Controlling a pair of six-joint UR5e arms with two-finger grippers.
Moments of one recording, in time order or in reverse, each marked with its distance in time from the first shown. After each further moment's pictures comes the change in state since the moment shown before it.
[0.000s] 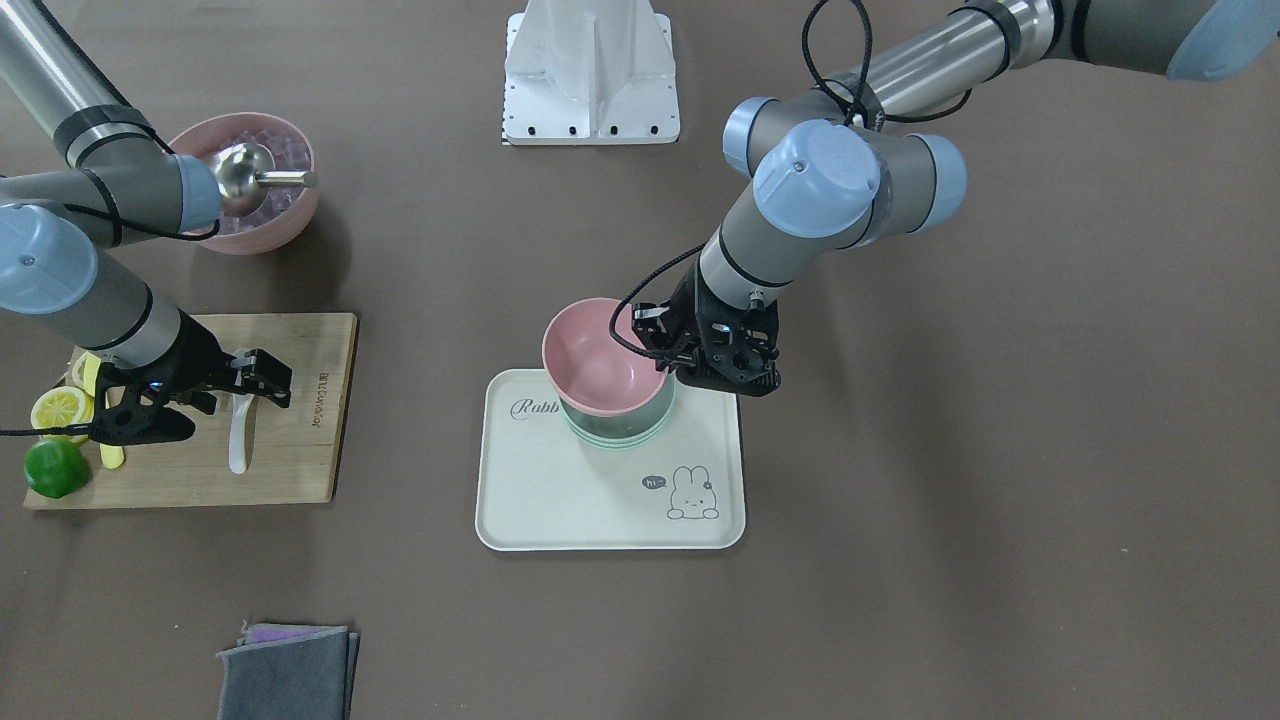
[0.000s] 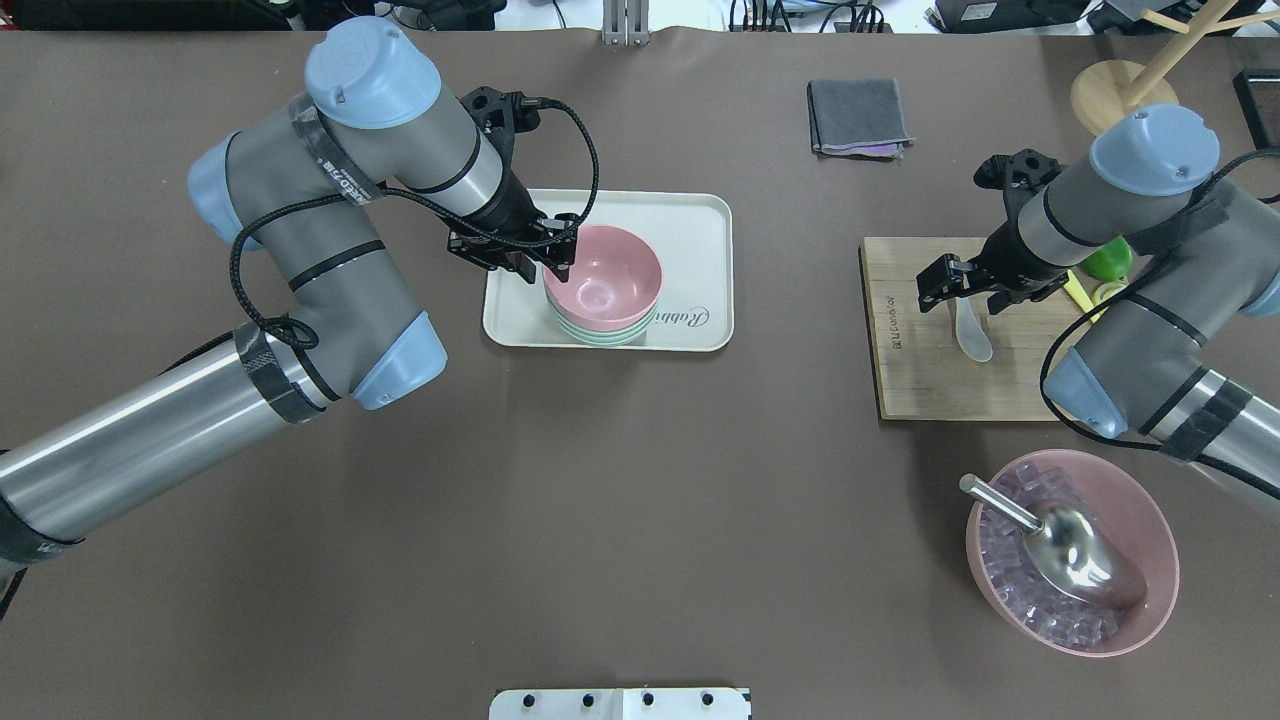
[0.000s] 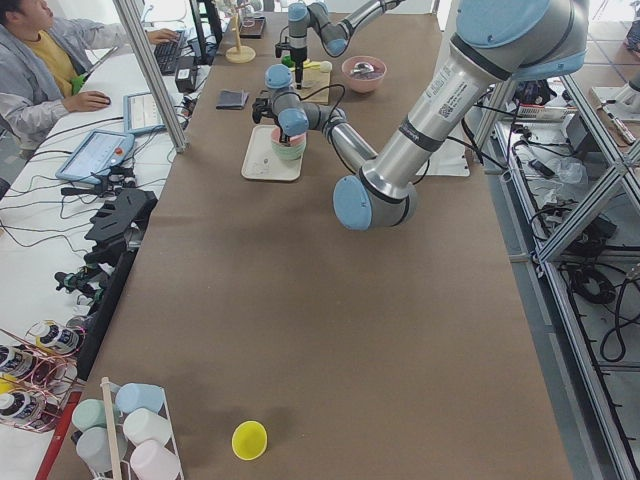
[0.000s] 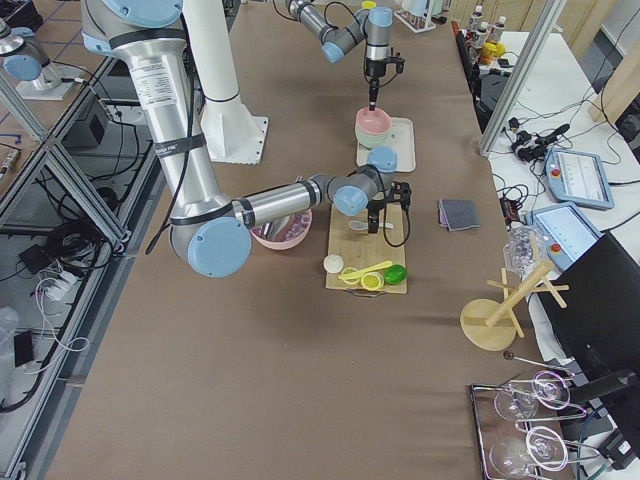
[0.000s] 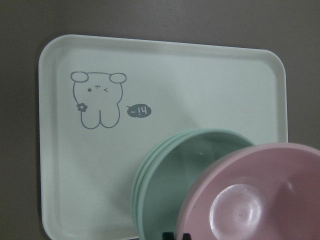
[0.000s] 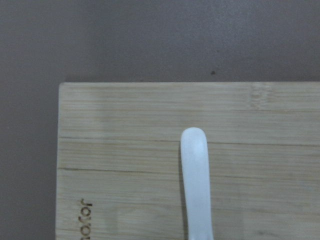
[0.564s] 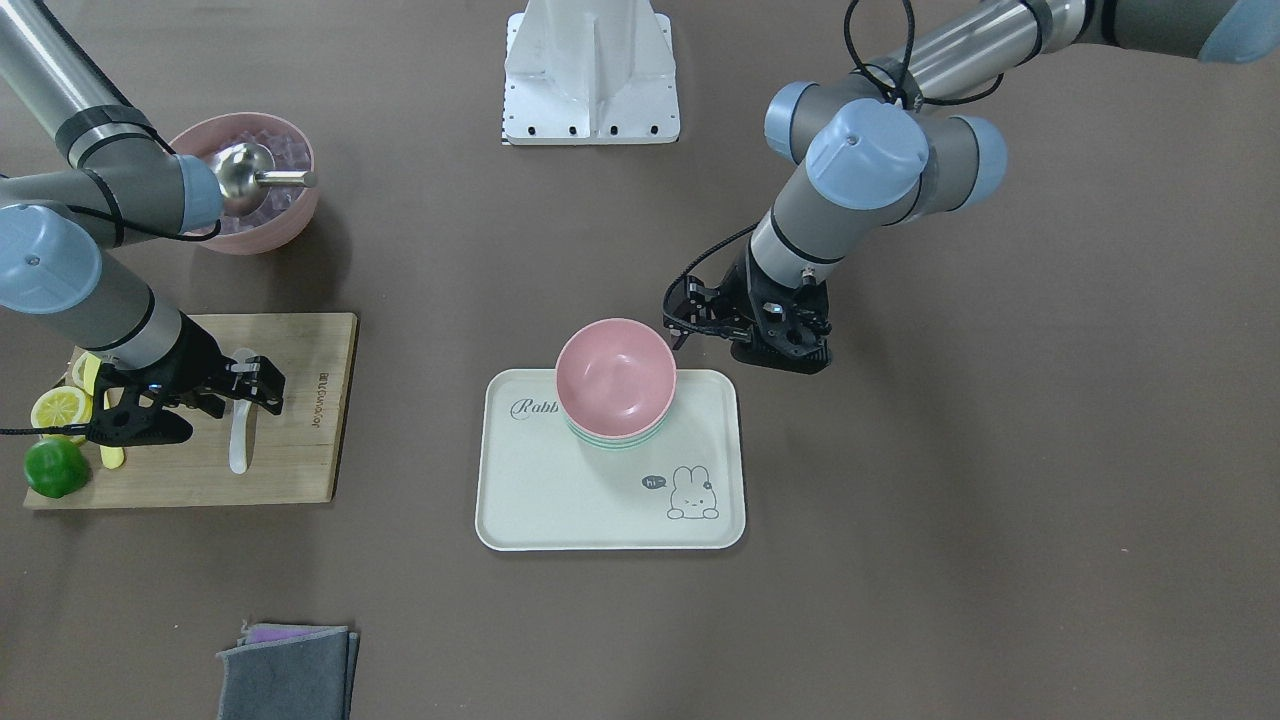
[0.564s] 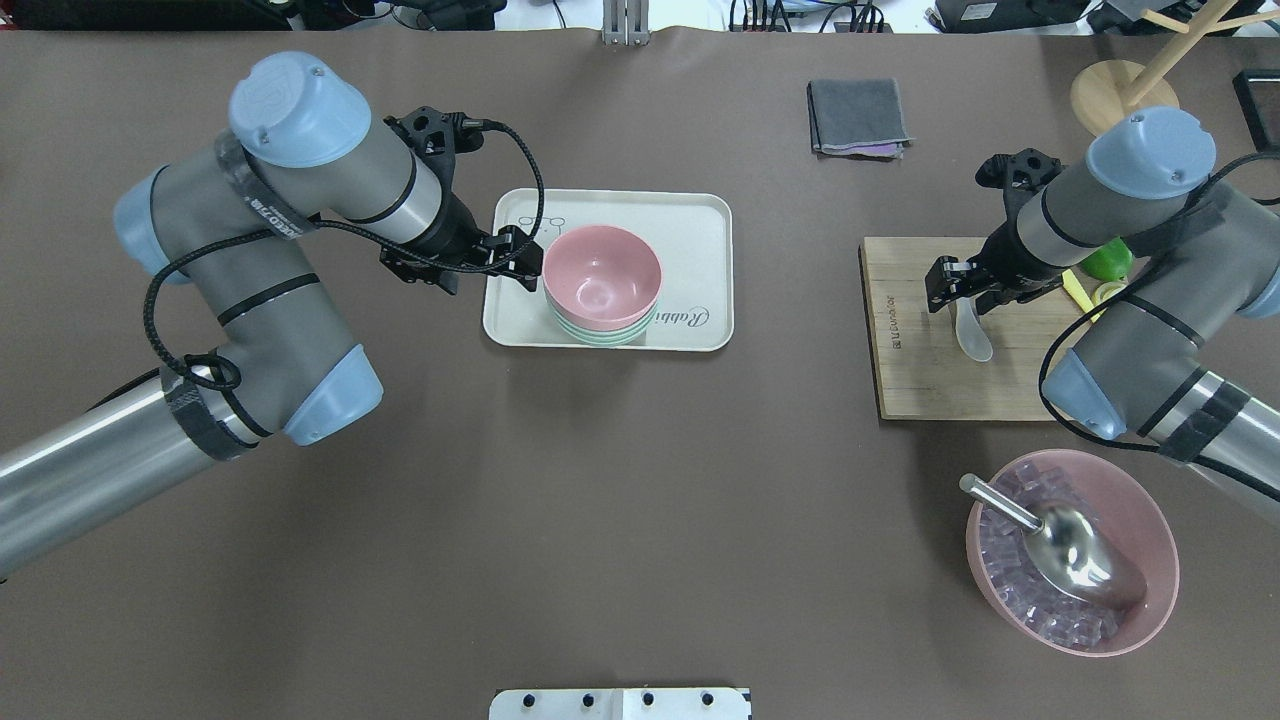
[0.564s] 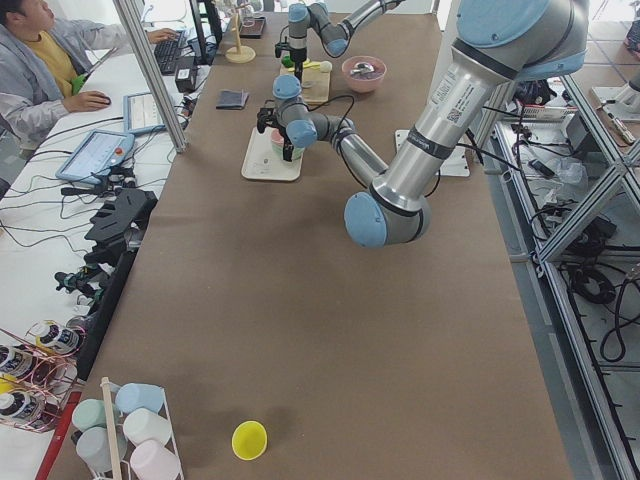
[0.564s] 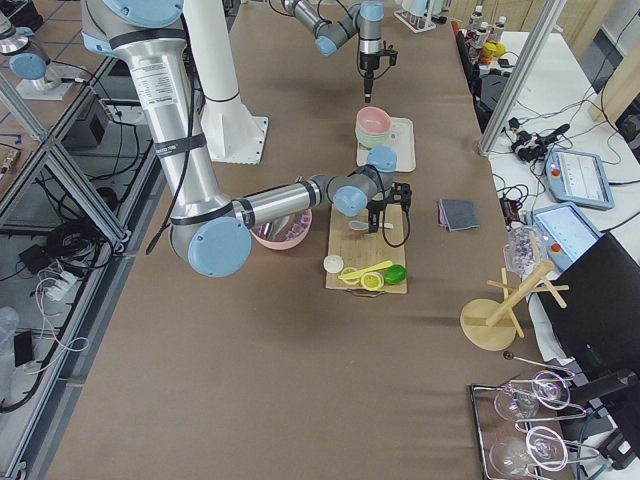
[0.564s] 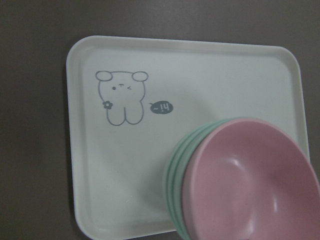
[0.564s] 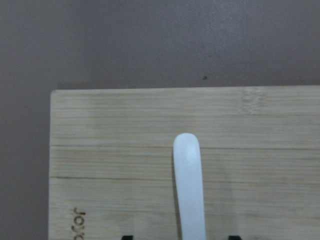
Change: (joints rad) left arm -0.005 0.150 -0.142 0.008 0.038 0.011; right arm -0.006 0.000 -0.004 0.000 -0.033 0.027
